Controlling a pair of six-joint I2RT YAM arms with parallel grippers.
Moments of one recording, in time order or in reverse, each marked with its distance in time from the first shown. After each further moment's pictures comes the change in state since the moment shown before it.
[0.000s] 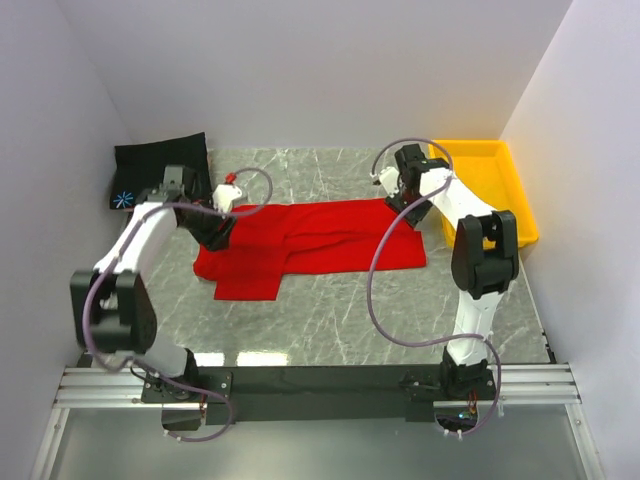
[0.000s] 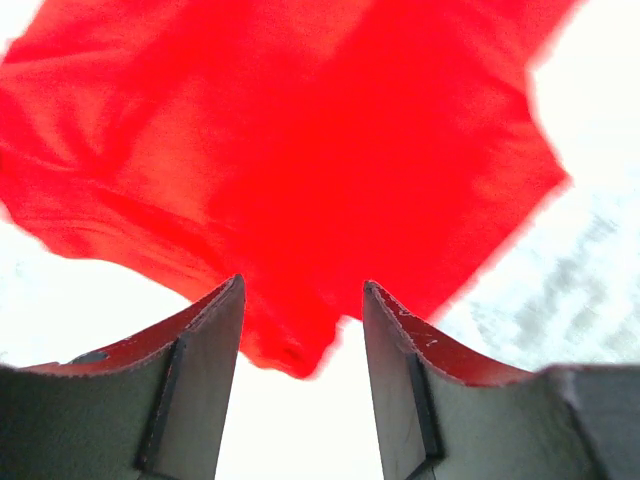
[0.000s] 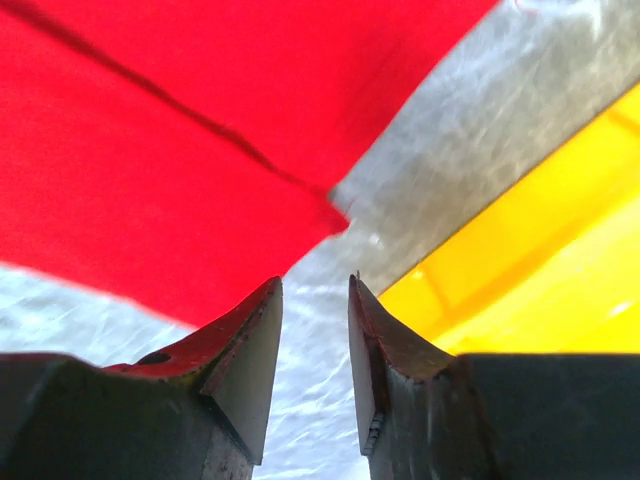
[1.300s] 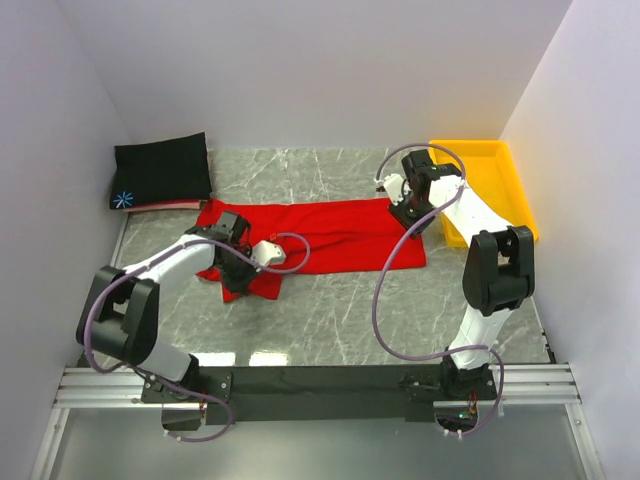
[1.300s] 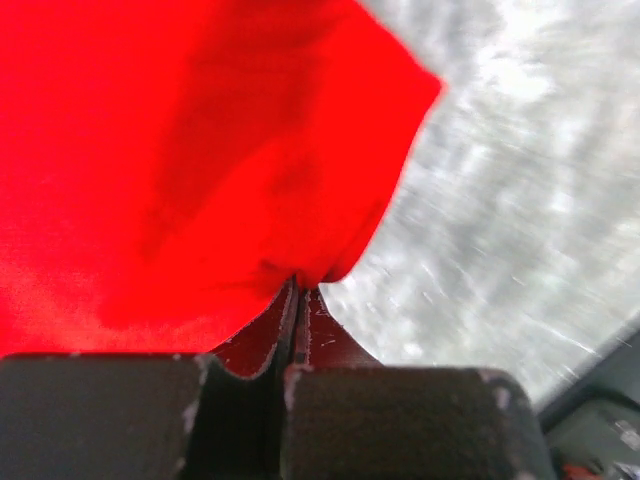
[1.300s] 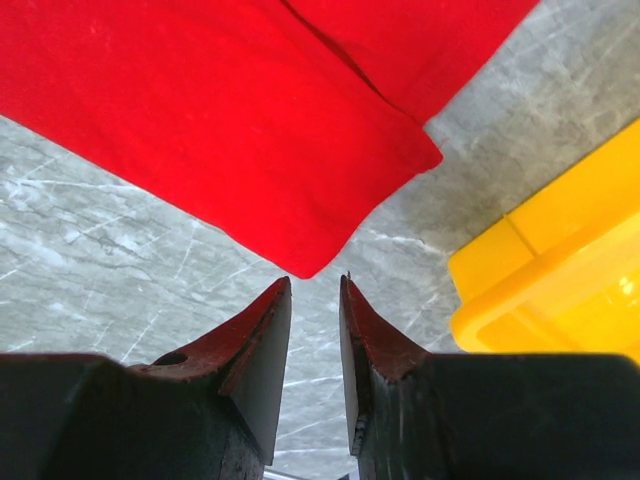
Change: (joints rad) left arm -0.334 -0.079 -0.384 0.134 -0.180 -0.054; right arm -0.001 -0.176 -0.119 -0.089 -0.121 0.046
